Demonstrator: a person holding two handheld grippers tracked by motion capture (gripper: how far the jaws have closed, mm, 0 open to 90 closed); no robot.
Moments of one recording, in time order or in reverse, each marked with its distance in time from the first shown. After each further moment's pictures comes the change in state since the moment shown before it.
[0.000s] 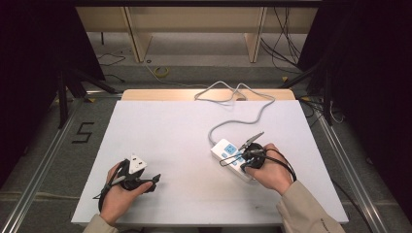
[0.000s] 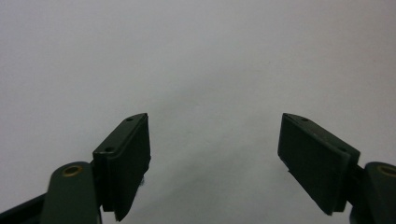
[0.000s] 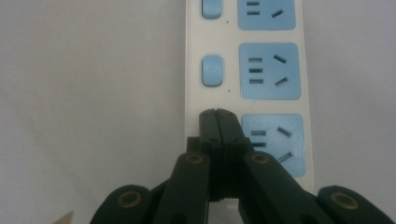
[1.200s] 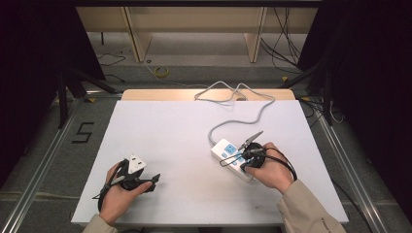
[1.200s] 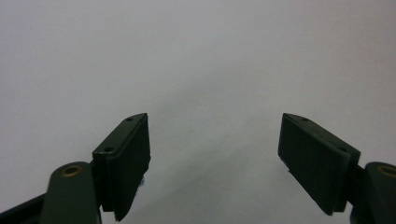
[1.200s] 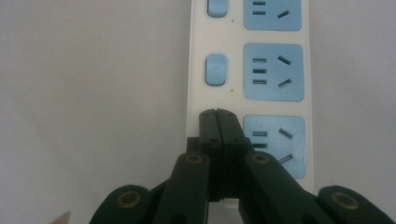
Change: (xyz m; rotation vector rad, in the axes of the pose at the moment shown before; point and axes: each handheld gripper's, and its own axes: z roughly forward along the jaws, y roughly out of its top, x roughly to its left) left arm 0.001 0.000 0.000 -0.006 0.003 -0.003; right arm -0.002 0.002 -0.001 0.023 0.019 -0.027
